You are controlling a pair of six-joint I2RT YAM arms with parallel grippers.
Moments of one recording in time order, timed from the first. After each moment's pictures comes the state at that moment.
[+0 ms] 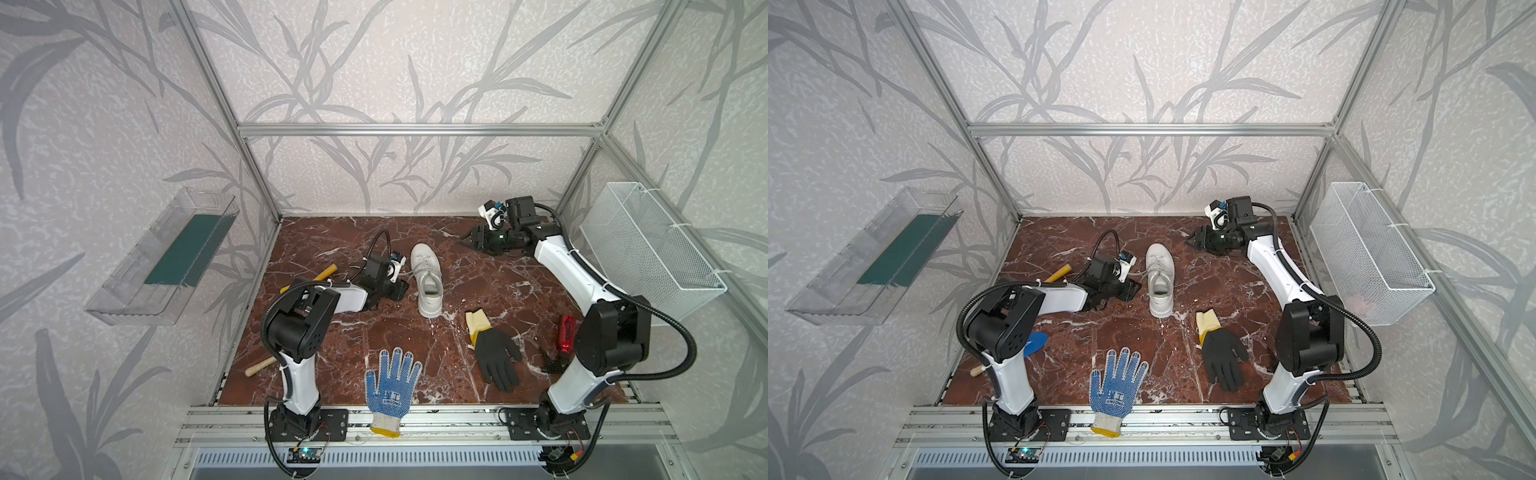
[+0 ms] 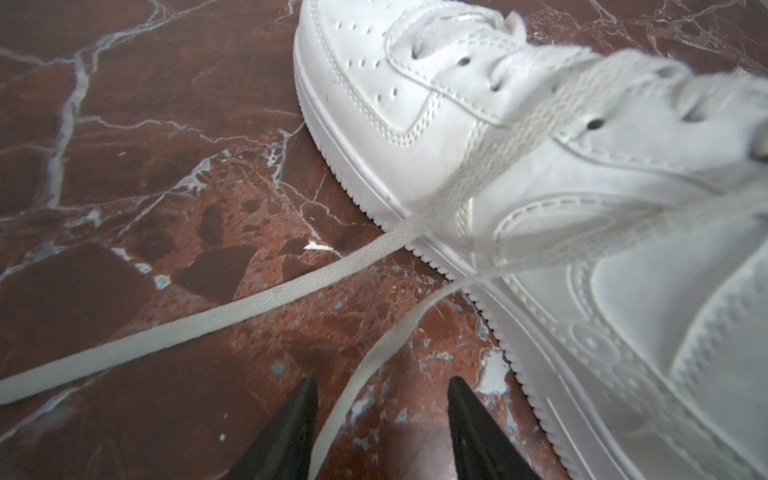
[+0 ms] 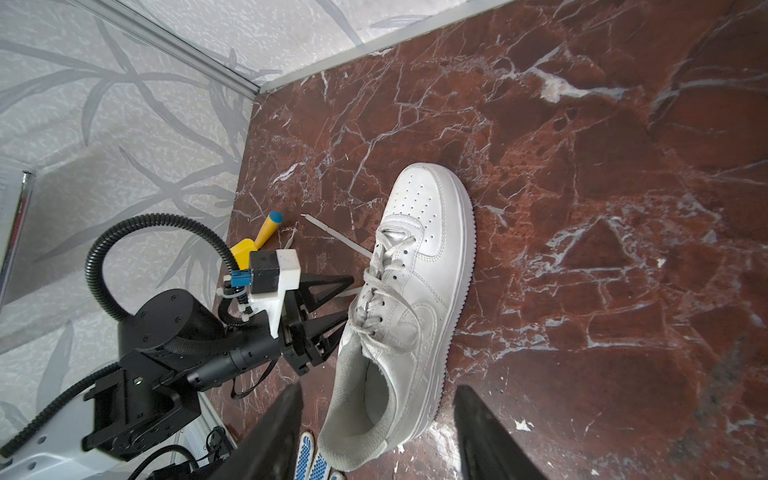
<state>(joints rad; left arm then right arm) -0.44 1.91 0.94 0.23 0.22 -0.04 0.18 1.71 1.52 -0.64 -0.61 0.36</state>
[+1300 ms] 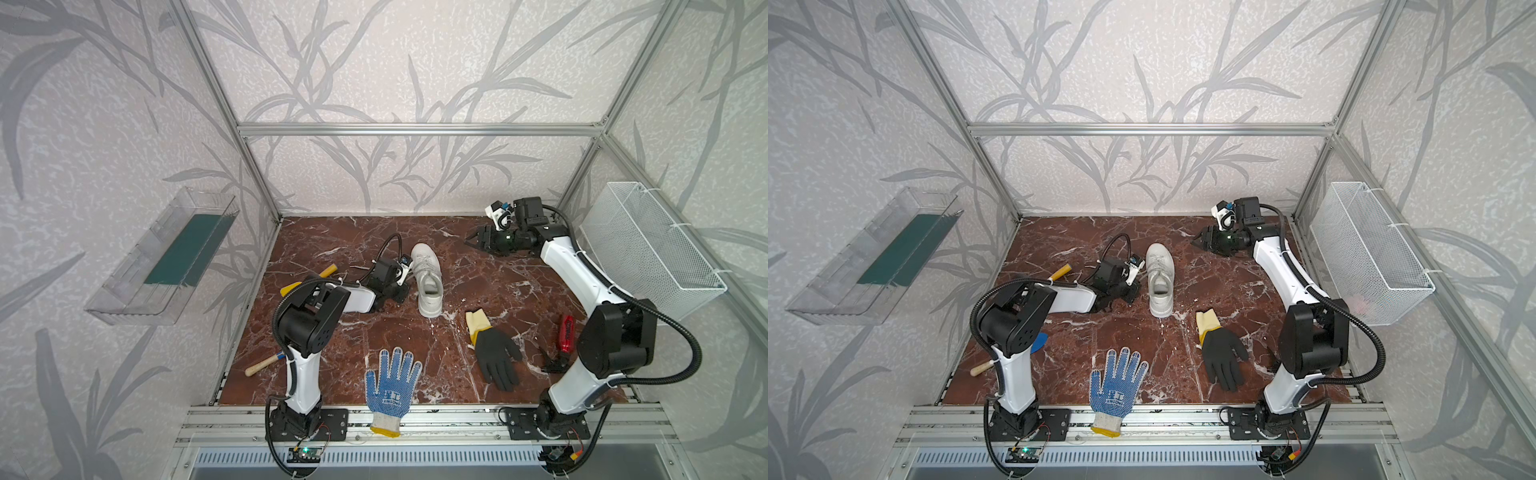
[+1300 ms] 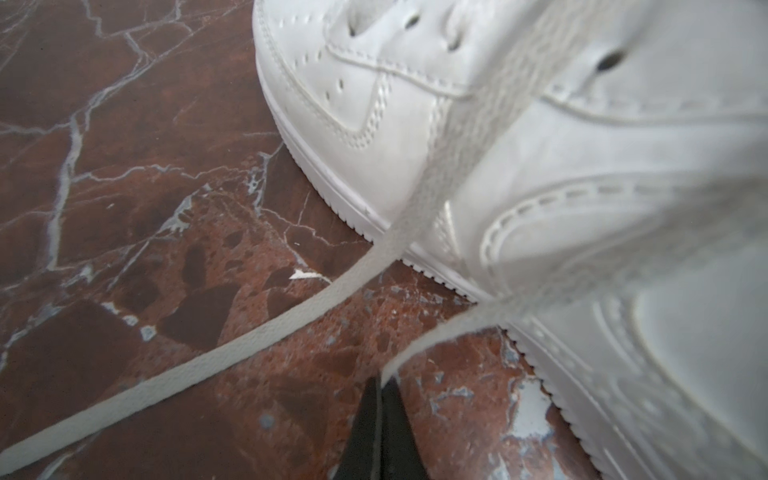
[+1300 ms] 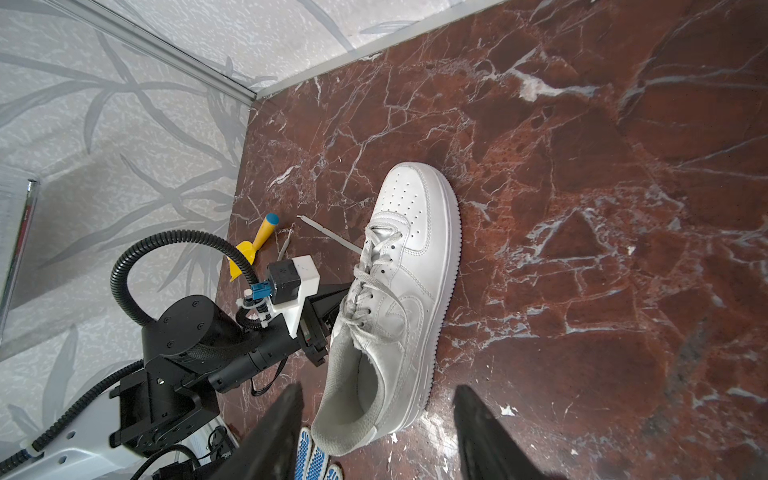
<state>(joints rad) -0.50 1.95 0.96 0.27 0.10 0.10 0.14 1.69 1.49 -0.66 -0.63 0.35</state>
